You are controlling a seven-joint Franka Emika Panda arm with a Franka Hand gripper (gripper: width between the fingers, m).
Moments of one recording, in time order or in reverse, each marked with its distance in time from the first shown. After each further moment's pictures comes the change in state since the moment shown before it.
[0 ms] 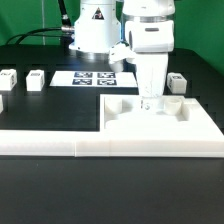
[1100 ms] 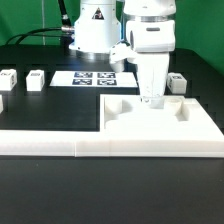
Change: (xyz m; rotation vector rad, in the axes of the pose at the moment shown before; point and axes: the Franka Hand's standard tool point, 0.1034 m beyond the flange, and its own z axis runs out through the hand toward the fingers) arm 0.002 0.000 0.000 -0.001 0.000 -0.003
